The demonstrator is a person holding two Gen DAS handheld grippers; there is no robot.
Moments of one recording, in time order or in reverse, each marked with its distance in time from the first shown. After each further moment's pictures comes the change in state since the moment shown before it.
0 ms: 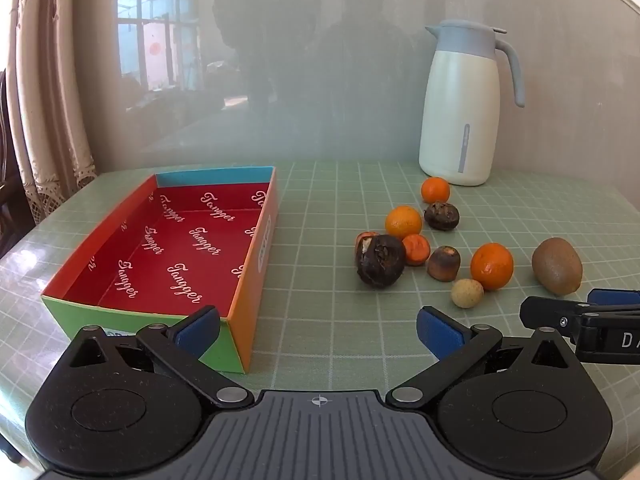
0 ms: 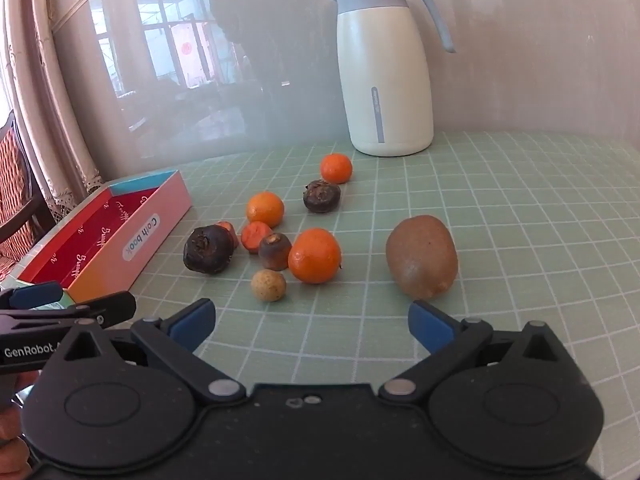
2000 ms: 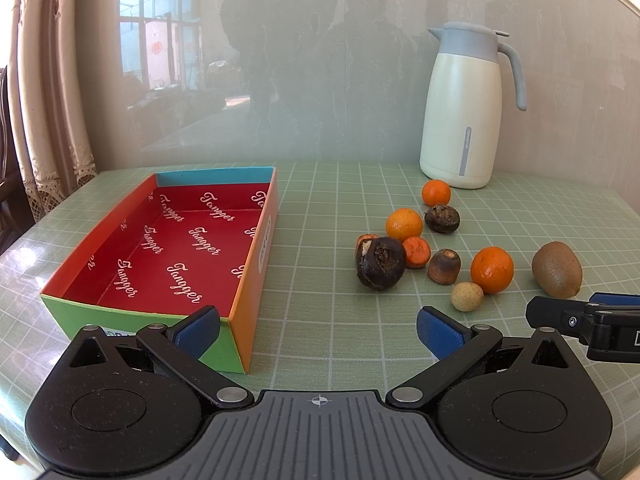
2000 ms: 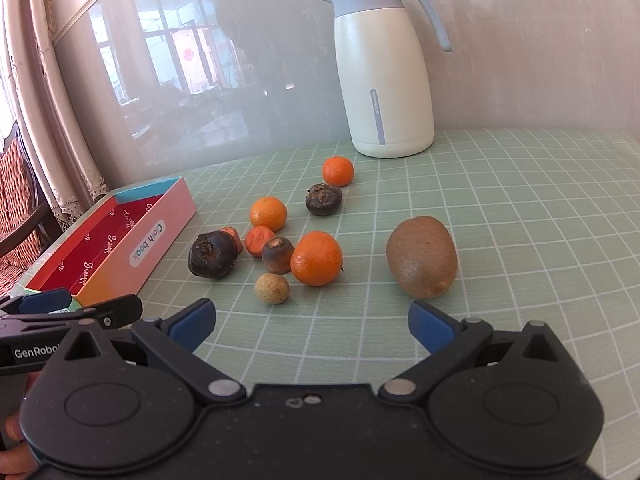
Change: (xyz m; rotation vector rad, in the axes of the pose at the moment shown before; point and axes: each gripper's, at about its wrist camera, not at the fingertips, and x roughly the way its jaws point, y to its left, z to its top) left arm 0.001 0.003 0.000 -0.015 -0.002 -0.006; right arm -0.004 -0.003 -0.001 0.022 -0.009 0.019
